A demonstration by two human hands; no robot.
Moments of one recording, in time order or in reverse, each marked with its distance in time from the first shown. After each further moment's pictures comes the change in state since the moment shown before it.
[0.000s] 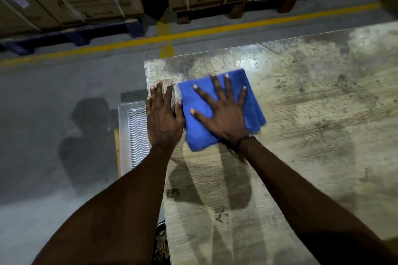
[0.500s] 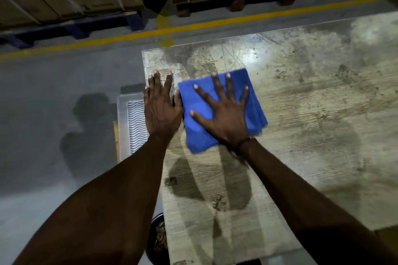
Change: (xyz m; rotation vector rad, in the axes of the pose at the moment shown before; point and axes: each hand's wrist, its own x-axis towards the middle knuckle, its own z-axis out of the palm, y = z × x) left_hand 0.000 -0.001 0.001 0.059 -0.040 0.011; right_hand -0.032 -0.002 -0.002 0.003 0.000 0.010
